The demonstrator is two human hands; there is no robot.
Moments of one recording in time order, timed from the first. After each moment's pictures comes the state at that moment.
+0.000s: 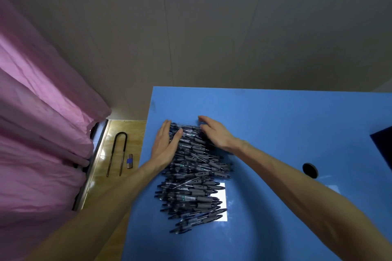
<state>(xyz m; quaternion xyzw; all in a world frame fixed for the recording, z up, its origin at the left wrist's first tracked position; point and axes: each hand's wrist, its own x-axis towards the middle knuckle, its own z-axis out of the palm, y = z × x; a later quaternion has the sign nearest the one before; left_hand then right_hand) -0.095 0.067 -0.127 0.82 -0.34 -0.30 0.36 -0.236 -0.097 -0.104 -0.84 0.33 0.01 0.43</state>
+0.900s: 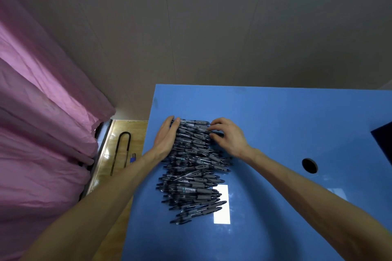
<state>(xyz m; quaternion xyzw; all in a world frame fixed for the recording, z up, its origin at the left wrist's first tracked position) -0.095 0.064 -0.108 0.79 -0.28 -0.35 0.41 -0.288 -0.088 -0.109 -0.92 0.28 -0.12 0.25</state>
